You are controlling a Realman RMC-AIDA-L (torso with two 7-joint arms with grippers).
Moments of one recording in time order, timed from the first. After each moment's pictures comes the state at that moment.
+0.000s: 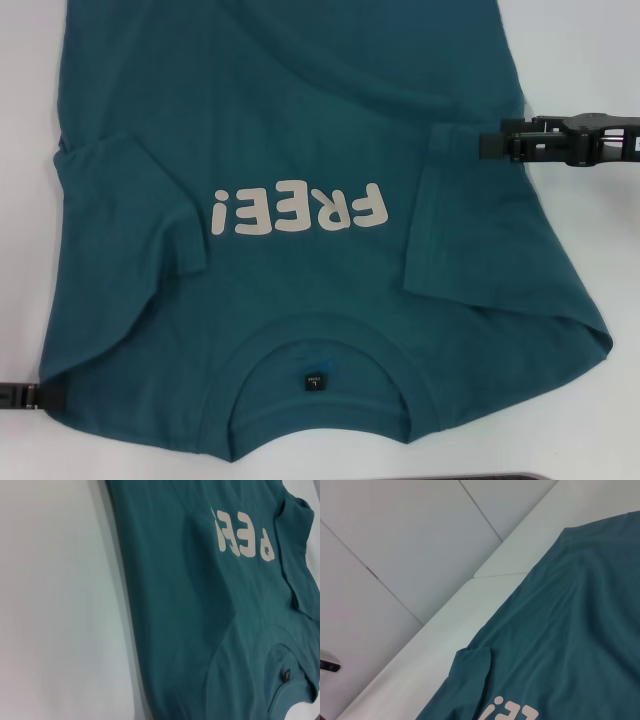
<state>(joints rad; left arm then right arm) -0.33 -1.93 -2.66 -0.75 -0.61 1.87 -2.06 0.50 1.97 2.47 0.66 -2.00 1.63 -1.30</state>
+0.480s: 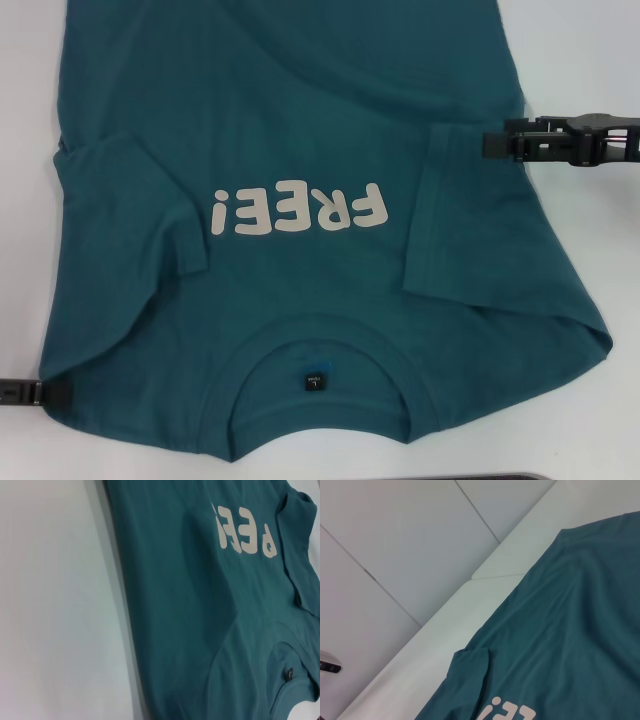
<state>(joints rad) -0.35 -1.94 -2.66 -0.75 -0.59 1.86 -2.06 0.50 1.97 2.47 0.66 -2.00 1.63 -1.30</state>
